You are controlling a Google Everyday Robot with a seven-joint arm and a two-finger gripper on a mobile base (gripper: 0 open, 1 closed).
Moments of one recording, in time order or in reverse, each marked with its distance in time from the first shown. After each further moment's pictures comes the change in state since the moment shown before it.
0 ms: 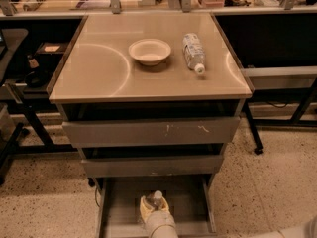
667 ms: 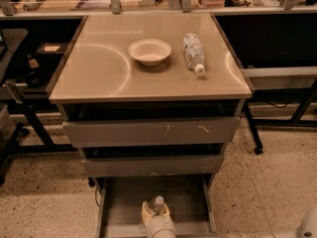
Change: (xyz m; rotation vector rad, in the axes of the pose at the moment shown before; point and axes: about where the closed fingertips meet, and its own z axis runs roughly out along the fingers) arm 0.039 -0.015 0.010 0.048 0.036 0.030
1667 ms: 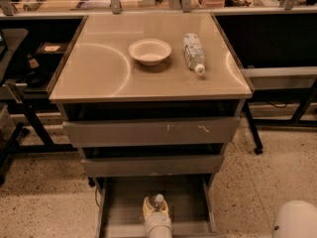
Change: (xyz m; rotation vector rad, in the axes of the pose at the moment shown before) arm 0.033 -0.021 0.055 0.069 -0.062 0.032
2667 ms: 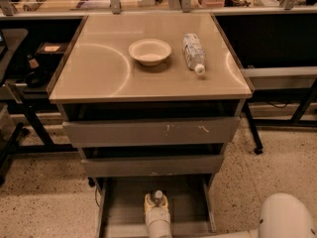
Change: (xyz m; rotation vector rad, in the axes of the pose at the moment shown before) arm 0.012 -0.015 0.037 0.048 -0.018 -0.078
